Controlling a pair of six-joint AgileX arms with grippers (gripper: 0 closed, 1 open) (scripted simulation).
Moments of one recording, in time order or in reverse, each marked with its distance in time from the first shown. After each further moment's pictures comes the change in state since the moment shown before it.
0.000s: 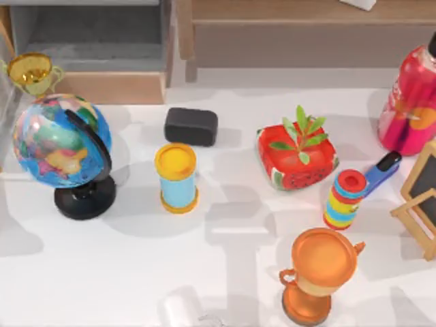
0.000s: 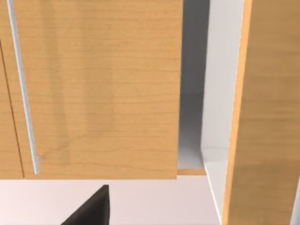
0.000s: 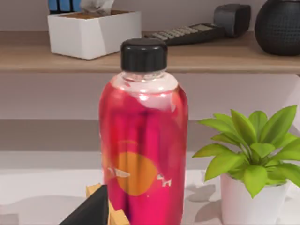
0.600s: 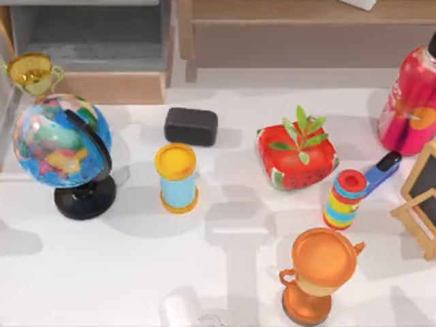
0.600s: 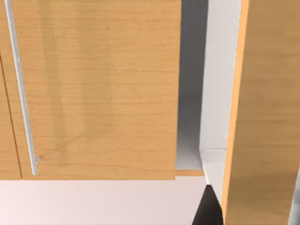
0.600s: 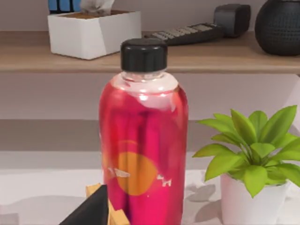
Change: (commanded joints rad) left arm 0.000 0.000 0.000 0.000 0.000 0.000; right arm 0.000 0.000 0.000 0.000 0.000 0.000
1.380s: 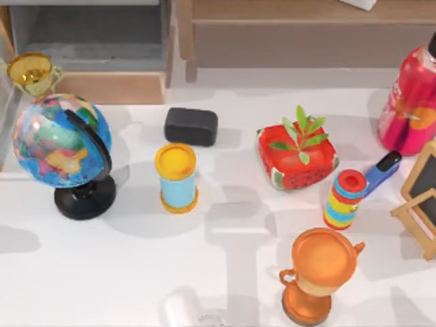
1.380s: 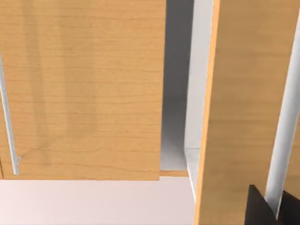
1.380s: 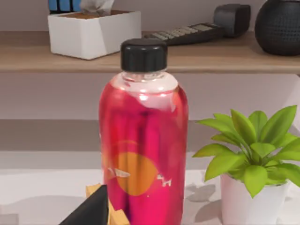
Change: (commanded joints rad) left arm -0.002 0.016 0.007 -0.015 -0.005 -0.004; right arm 0.000 0.000 0.000 0.000 0.000 0.000
